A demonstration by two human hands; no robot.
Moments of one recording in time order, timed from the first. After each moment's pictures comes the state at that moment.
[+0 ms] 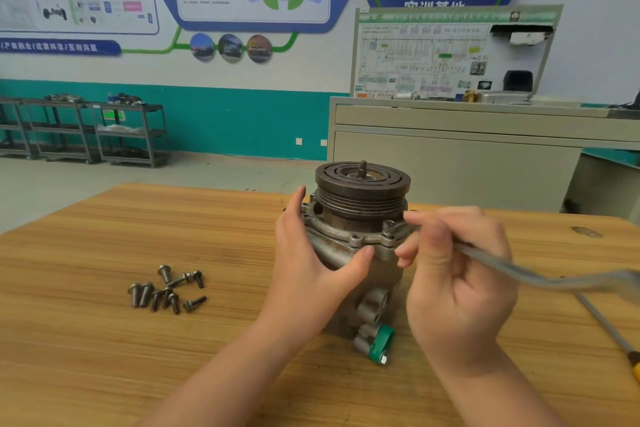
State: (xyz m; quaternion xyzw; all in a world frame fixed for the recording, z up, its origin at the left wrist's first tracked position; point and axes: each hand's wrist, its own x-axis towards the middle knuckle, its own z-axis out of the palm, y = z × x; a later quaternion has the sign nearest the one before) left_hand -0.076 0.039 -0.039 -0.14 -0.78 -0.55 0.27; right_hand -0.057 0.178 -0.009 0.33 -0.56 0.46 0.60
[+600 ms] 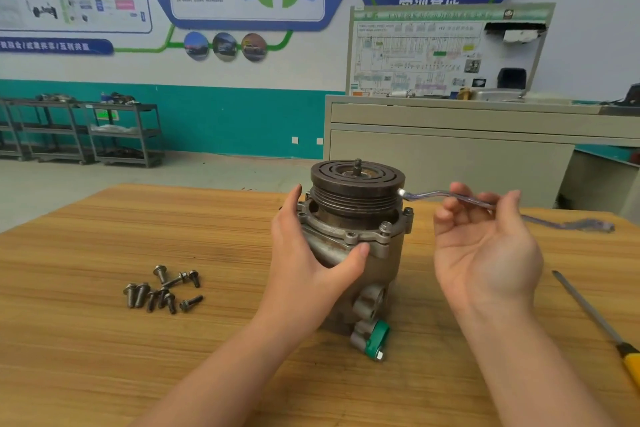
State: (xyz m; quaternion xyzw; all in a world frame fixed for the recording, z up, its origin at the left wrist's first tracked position) left_hand -0.075 0.040 -0.036 -0.14 -0.78 -0.56 0.25; right_hand -0.074 0.208 0.013 0.10 -0.25 0.93 0.26
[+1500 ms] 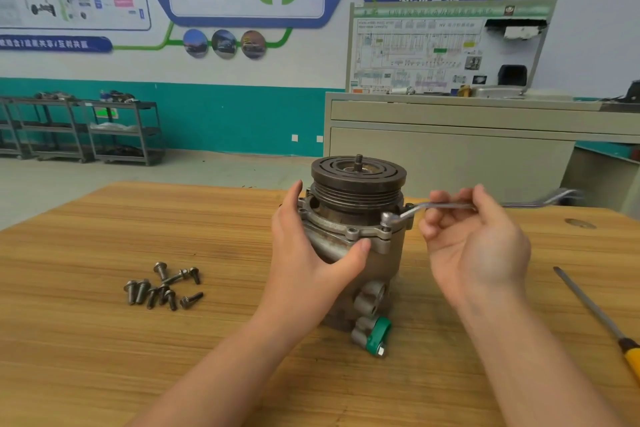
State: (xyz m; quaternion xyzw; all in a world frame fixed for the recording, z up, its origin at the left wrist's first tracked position) left_hand -0.079 0.039 -0.041 -0.14 -0.77 -0.56 0.27; right_hand -0.073 0.203 0.012 0.07 -0.32 0.91 0.24
